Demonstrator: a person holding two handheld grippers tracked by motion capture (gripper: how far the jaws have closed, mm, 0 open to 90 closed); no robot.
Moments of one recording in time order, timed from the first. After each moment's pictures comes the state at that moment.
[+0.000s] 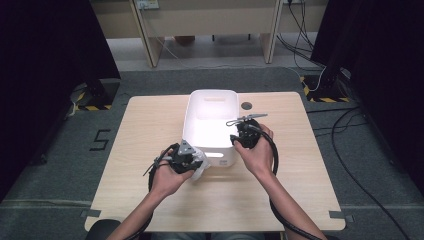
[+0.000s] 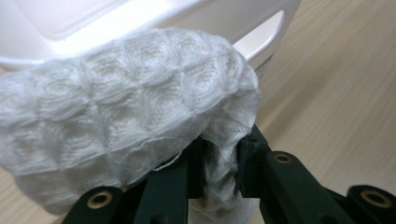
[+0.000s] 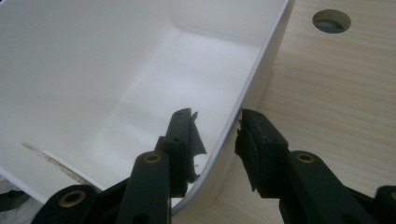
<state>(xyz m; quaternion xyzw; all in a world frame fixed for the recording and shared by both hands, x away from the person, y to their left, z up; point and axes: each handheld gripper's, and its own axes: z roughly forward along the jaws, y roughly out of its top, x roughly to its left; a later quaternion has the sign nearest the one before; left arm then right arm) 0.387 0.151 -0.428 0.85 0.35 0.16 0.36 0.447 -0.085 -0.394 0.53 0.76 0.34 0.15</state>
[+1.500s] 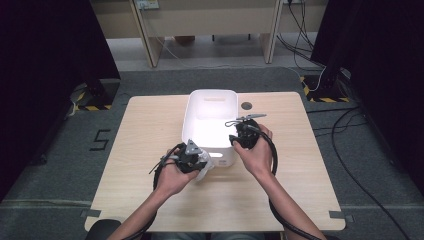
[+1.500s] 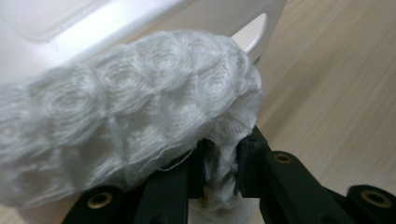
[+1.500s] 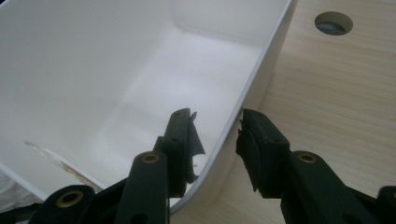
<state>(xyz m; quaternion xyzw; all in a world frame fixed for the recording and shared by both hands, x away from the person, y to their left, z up) 0.390 0.134 -0.433 0.87 0.34 0.15 0.34 0.447 -0.083 -0.394 0.52 0.76 0.34 0.15</state>
